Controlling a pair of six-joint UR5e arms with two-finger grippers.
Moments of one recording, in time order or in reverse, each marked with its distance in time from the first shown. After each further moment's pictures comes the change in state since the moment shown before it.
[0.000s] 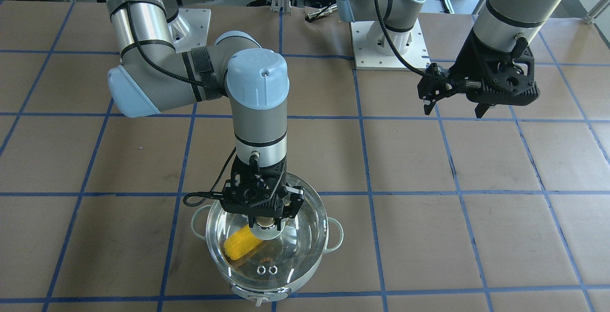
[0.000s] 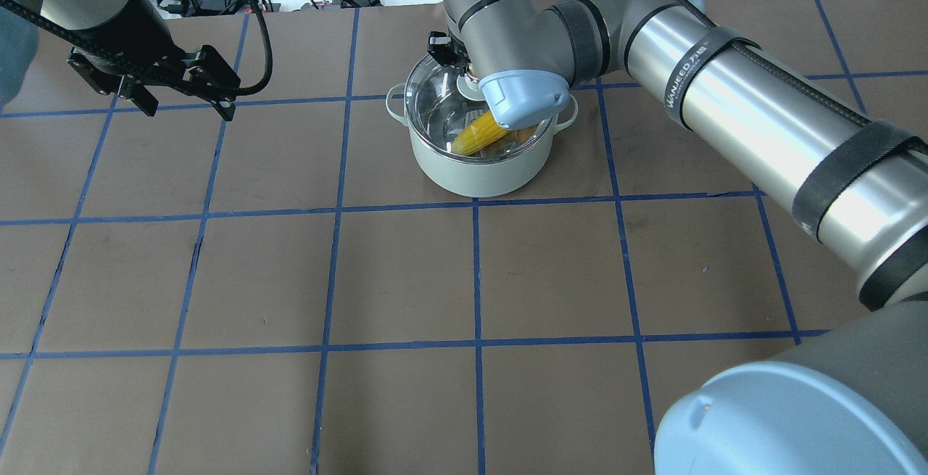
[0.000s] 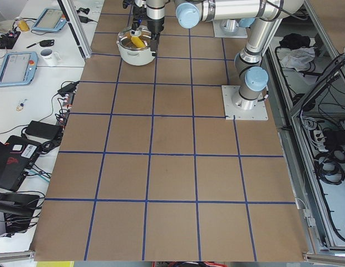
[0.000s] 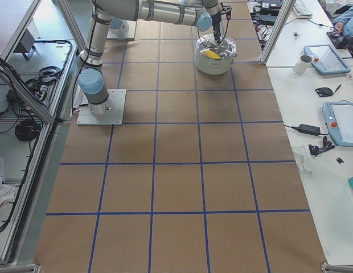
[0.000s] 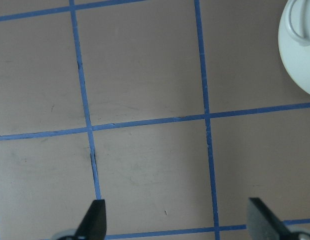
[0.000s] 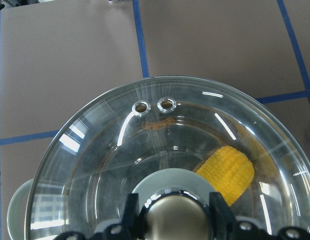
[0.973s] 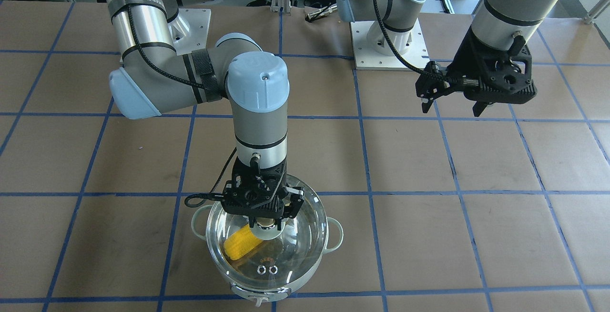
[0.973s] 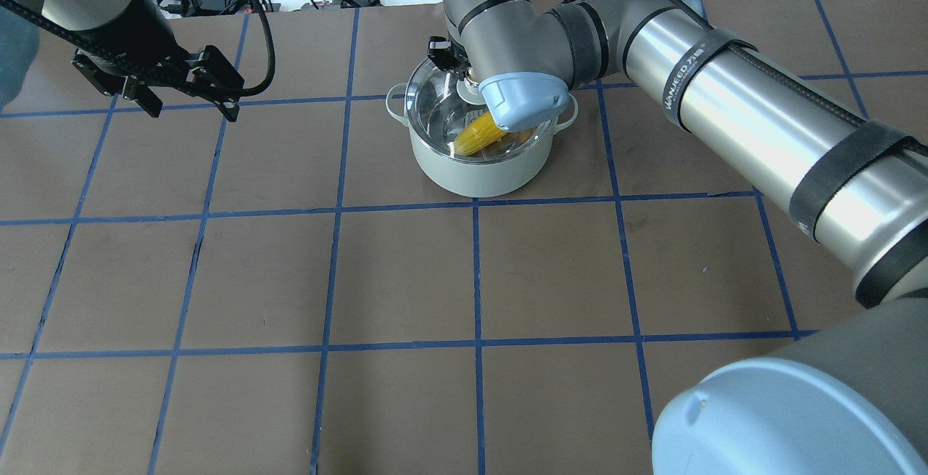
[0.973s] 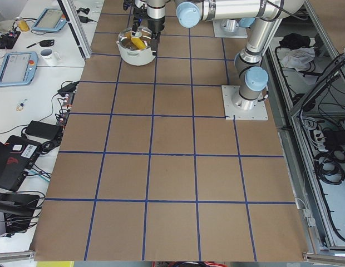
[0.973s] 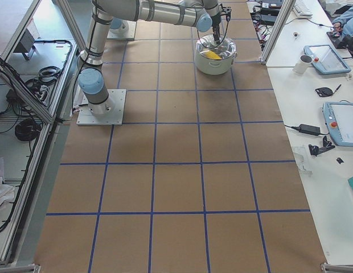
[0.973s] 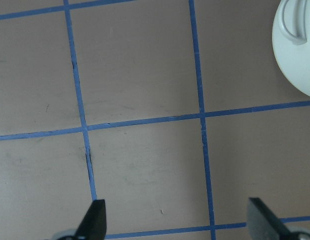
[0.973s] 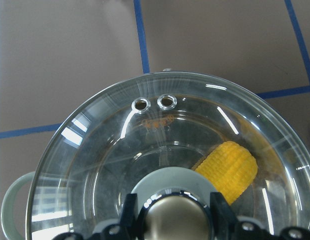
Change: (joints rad) left arm -0.004 0.002 0.000 -0.006 -0.011 0.000; right arm 0.000 0.005 0.004 0.003 0.005 -0.005
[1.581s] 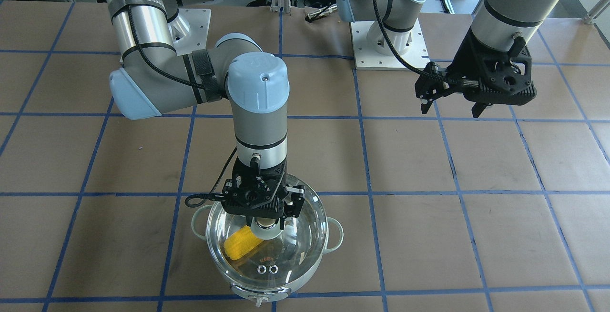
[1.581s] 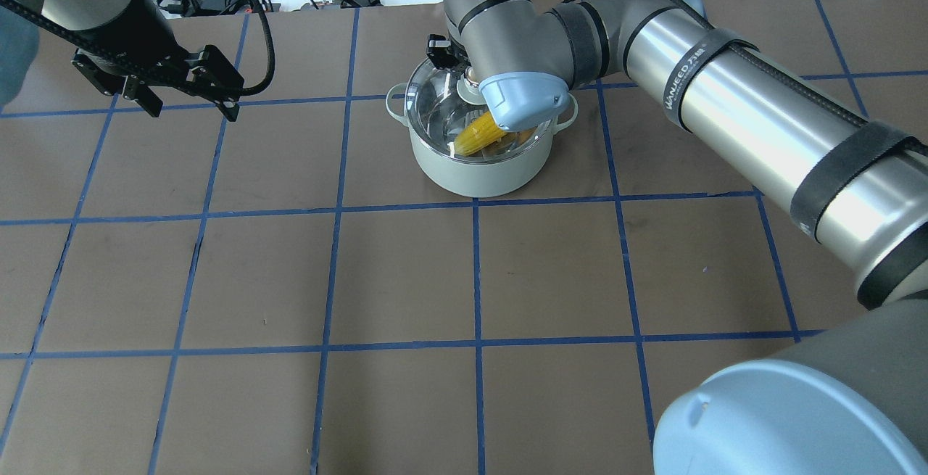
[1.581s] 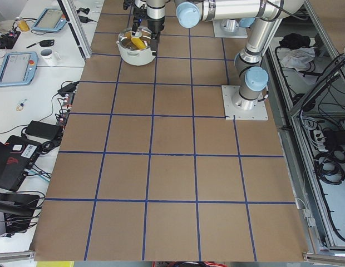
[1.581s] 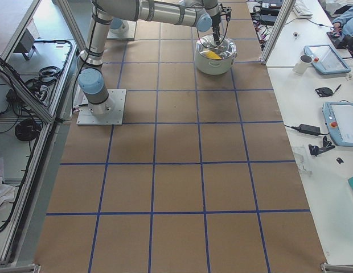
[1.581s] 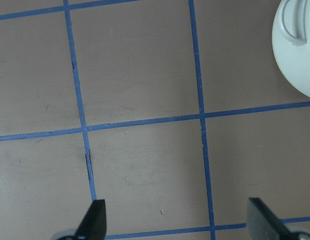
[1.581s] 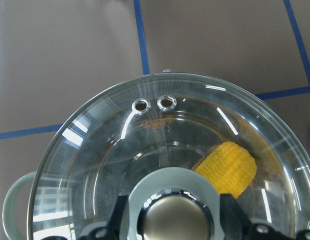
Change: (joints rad) left arm 0.001 -0.001 0.000 0.002 -0.002 0.000; right arm 0.000 -0.002 0.000 0.000 -0.001 0.000
